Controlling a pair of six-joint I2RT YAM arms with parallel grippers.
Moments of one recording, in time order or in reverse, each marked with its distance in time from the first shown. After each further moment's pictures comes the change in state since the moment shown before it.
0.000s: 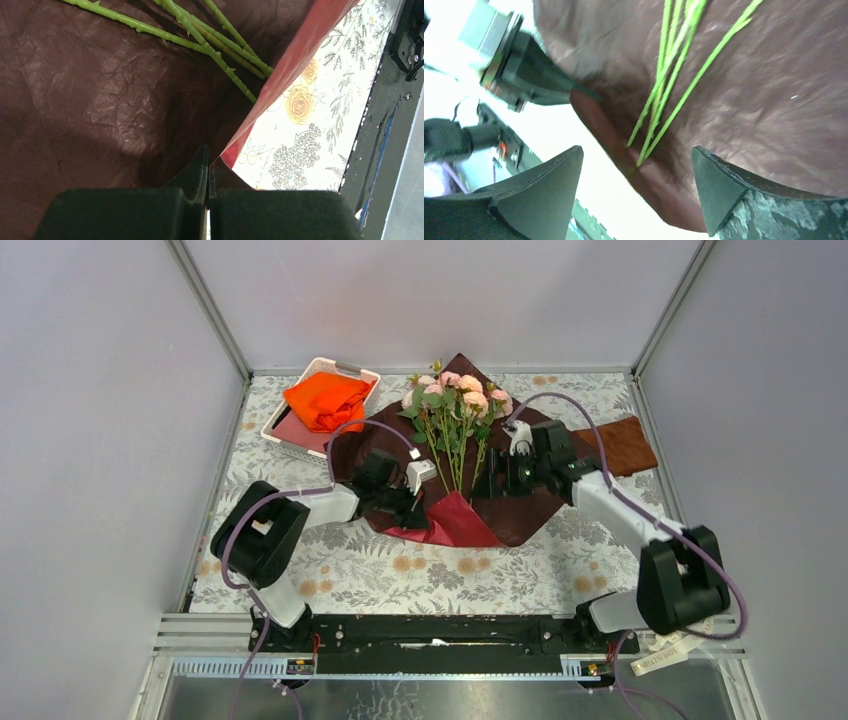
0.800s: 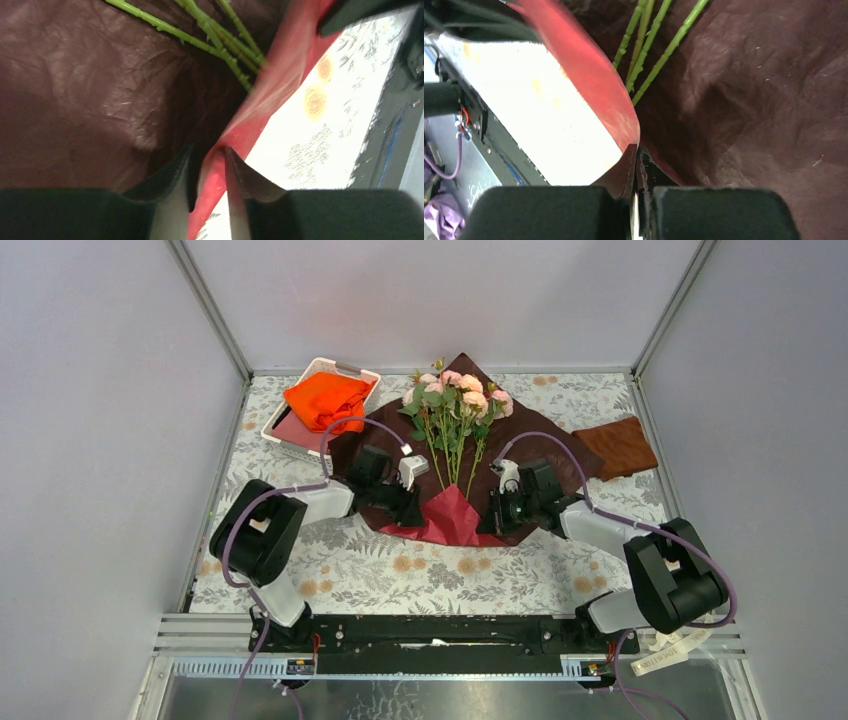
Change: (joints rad) left arm 0.053 0.007 -0.006 -0.002 0.008 0.002; right arm 0.090 -0.060 -0.369 0.308 -0.072 -0.011
